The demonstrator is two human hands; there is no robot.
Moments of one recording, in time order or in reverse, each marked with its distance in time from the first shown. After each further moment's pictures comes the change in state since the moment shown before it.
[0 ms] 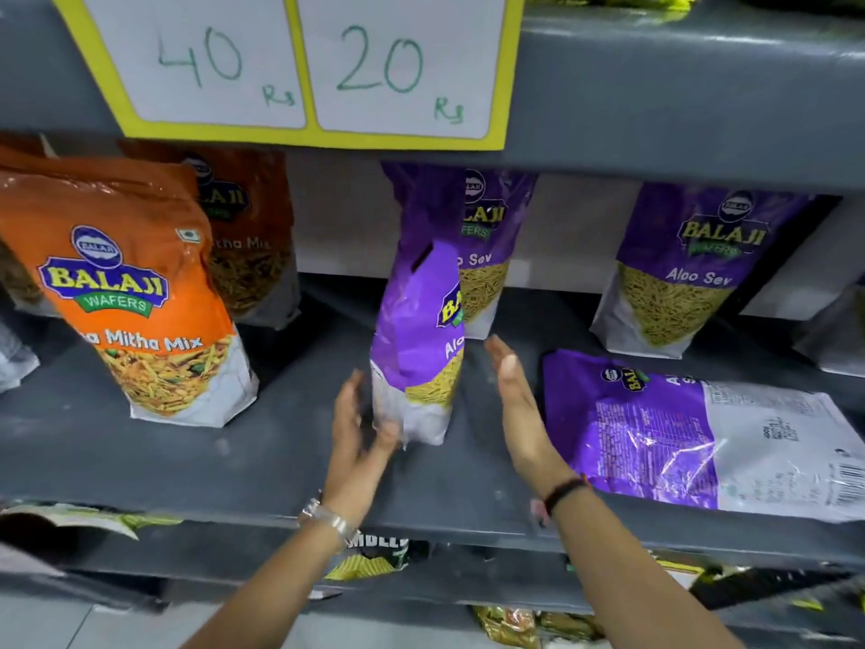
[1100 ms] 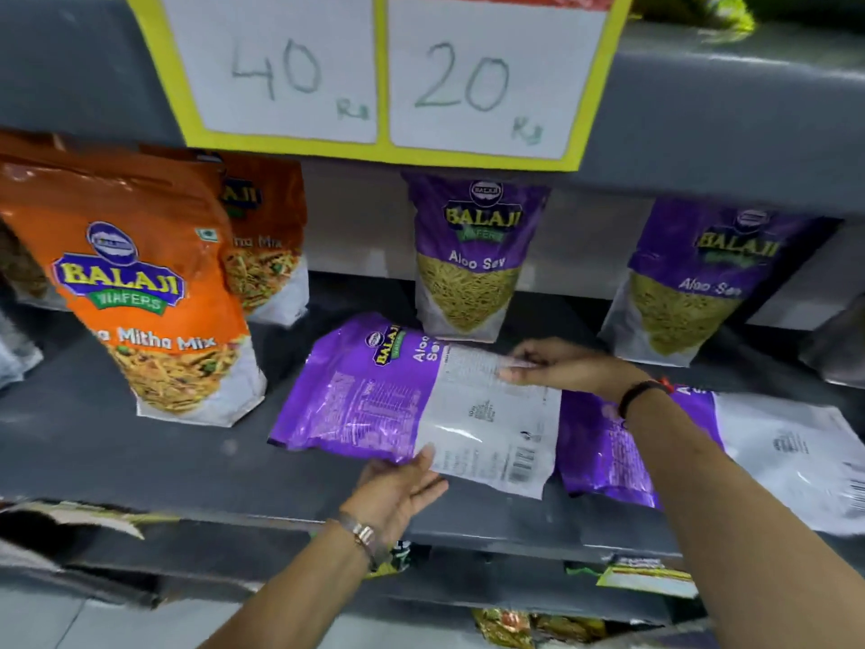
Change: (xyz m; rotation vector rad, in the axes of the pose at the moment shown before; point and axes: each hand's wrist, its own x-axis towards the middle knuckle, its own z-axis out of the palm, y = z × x) left_hand -0.007 -0.011 0.011 -0.575 -0.016 -0.720; right_hand 0.065 -0.045 -0.061 -0.790 -0.543 0.223
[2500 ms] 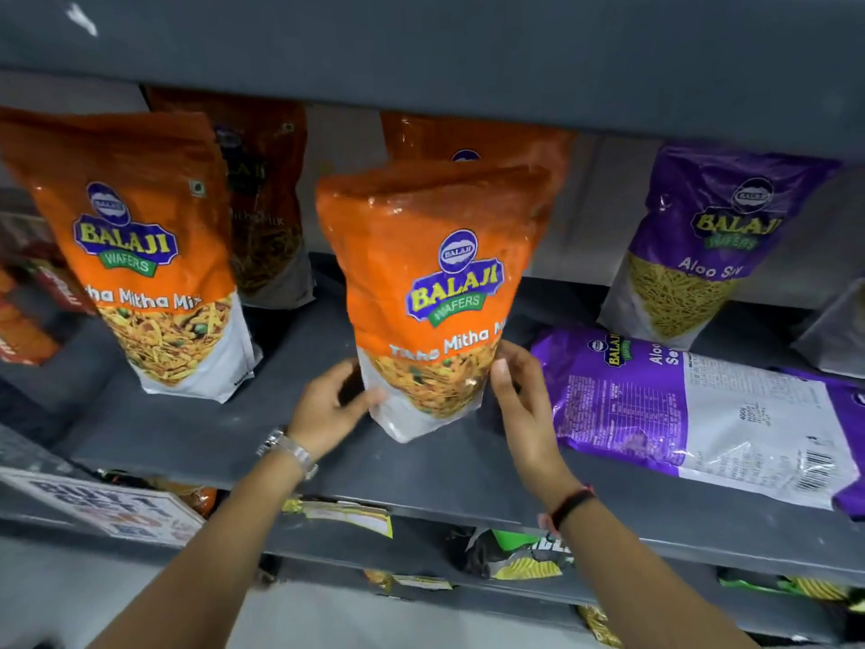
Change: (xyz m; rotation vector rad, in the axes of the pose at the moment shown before) left_hand 0.006 0.213 -0.253 1.002 0.069 0.747; right_hand 0.084 -0.223 0.240 0.844 0.603 -0.267
